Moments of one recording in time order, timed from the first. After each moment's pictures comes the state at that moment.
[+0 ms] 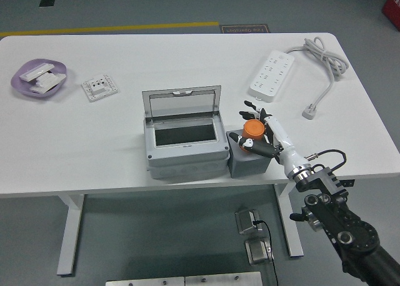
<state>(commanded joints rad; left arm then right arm) 0.12 0.08 -1.45 -0.18 0.93 0.12 0.22 0.23 -0.10 1.14 1.02 -1.40 -0.05 0.34</state>
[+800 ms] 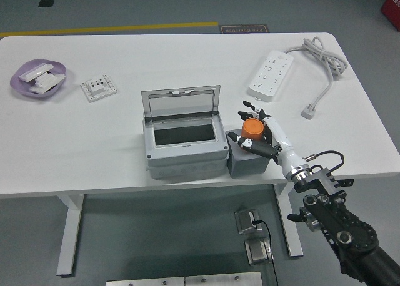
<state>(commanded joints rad) 0.12 0.08 -1.45 -0.18 0.93 0.13 0.22 0.23 -0.10 1.12 1.02 -1.36 -0.06 0.34</state>
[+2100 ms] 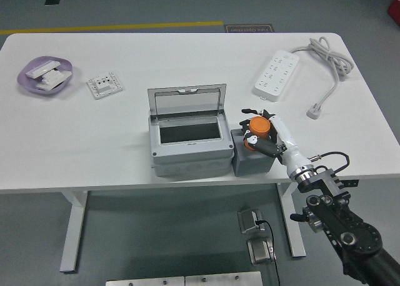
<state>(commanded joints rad) 0.12 0.07 -1.45 -0.18 0.94 0.13 0.23 0.22 -0.11 1.14 1.08 -1.36 -0.10 0.37</state>
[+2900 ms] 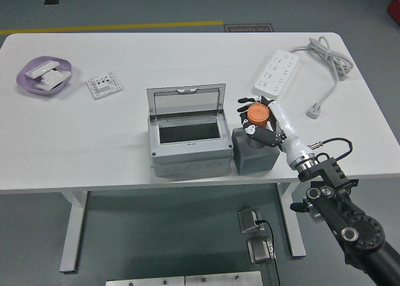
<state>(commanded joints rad) 0.12 0.06 -1.45 -0.18 0.96 0.12 0.23 0.26 -0.14 1.12 1.20 -1.47 -0.14 0.33</state>
